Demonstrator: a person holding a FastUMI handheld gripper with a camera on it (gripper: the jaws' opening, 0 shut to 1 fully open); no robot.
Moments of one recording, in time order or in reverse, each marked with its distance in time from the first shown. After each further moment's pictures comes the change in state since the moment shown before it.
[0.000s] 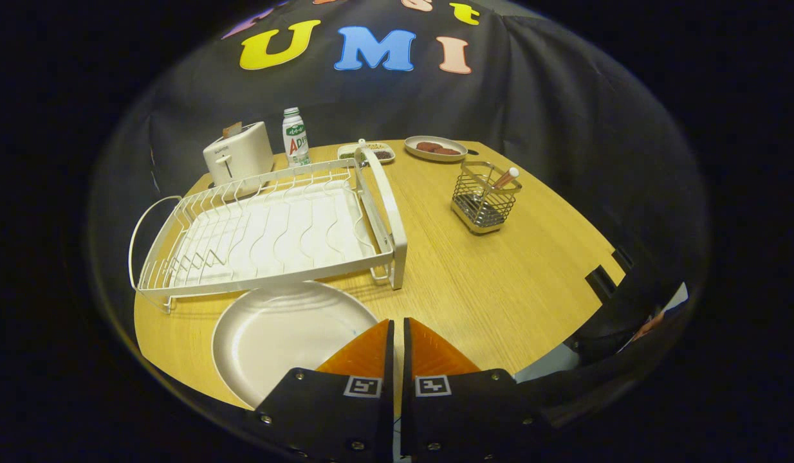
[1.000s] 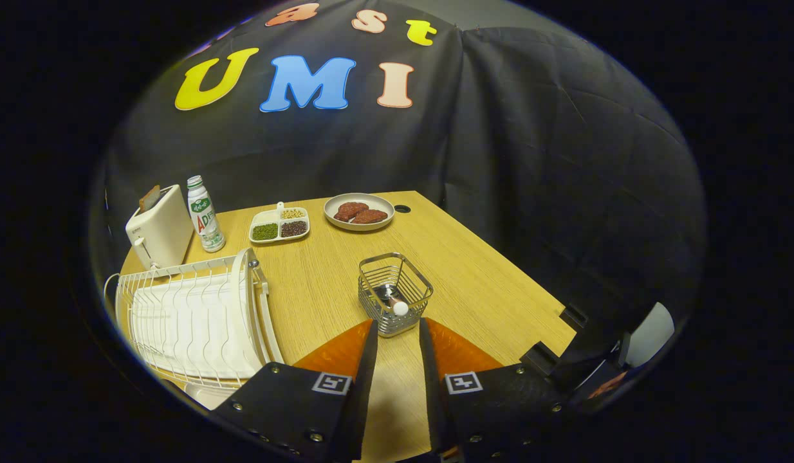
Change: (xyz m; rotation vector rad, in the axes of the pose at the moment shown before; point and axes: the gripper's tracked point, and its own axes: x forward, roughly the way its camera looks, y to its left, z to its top) arm 0.052 -0.124 0.136 0.075 -0.160 -0.192
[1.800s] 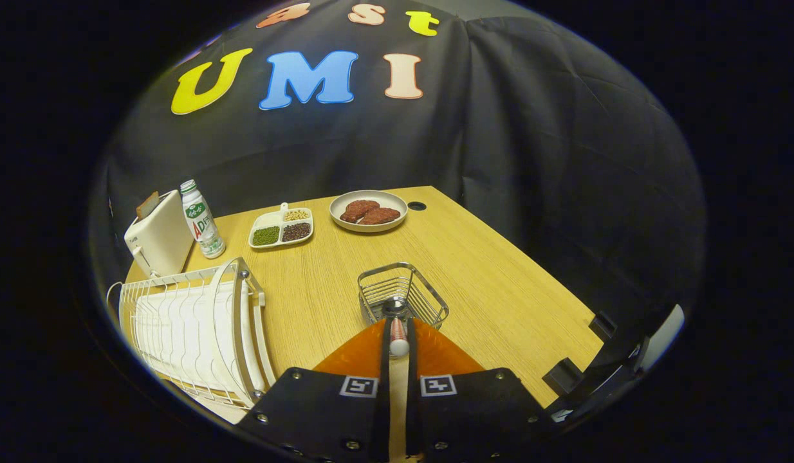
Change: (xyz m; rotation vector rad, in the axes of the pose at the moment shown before) arm 0.045 0.003 0.008 0.004 0.020 0.091
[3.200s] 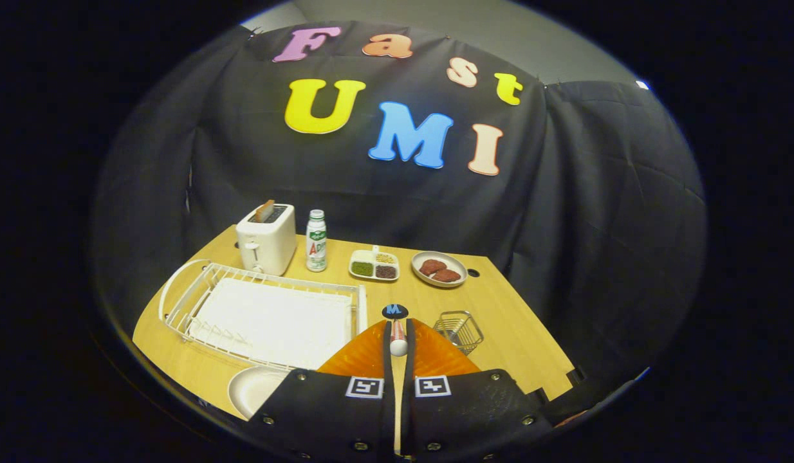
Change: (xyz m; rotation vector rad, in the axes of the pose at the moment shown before) arm -0.197 0.102 0.033 -0.281 -0.223 0.254
